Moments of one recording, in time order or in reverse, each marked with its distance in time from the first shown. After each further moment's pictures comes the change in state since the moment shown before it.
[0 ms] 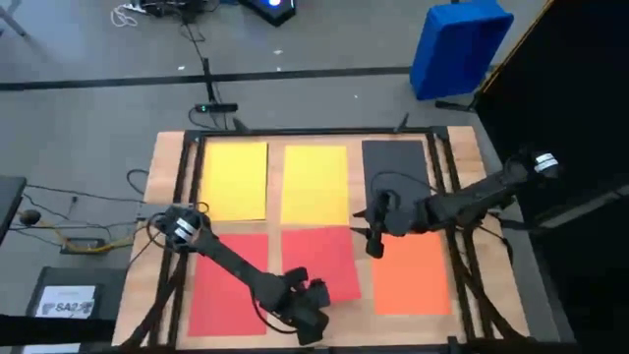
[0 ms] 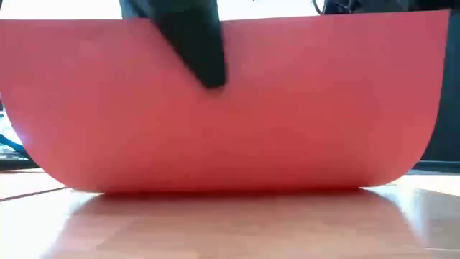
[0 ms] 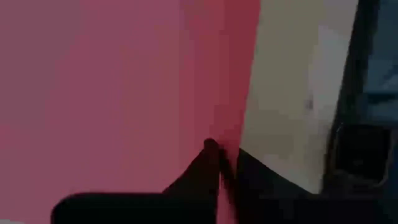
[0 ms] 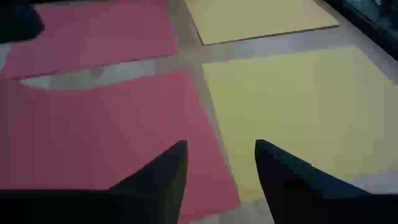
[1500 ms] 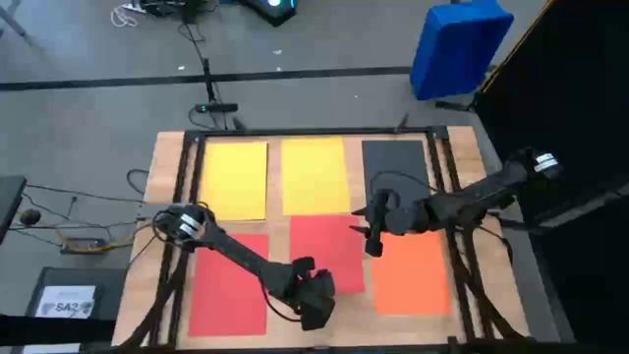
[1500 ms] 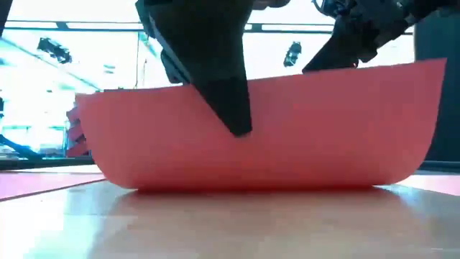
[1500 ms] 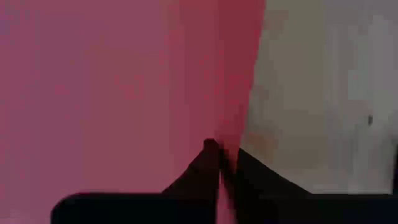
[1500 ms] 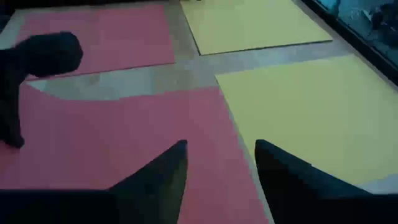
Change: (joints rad) left arm 0.061 0.006 -0.088 0.151 0.026 0.099; right arm -0.003 0.000 0.000 0.026 0.014 -0.035
